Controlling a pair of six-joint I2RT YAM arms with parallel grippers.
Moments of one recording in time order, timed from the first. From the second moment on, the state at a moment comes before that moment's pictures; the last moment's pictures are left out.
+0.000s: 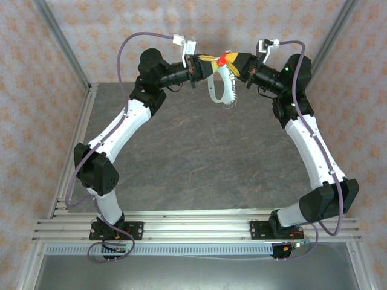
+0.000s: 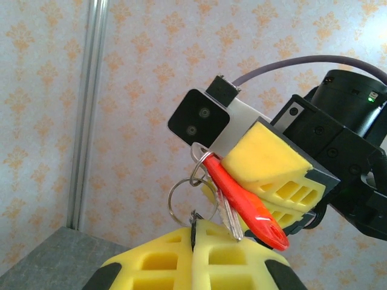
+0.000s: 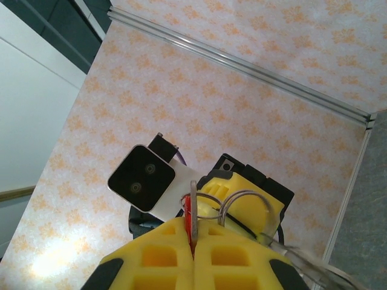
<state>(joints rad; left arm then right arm) -0.42 1.80 1.80 0.30 0.81 -0.45 0.21 1.43 1.53 0.14 -0.87 1.35</state>
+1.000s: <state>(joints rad) -0.42 1.75 1.89 0.08 0.83 -0.26 0.14 1.40 1.46 0.20 -1.06 1.24</state>
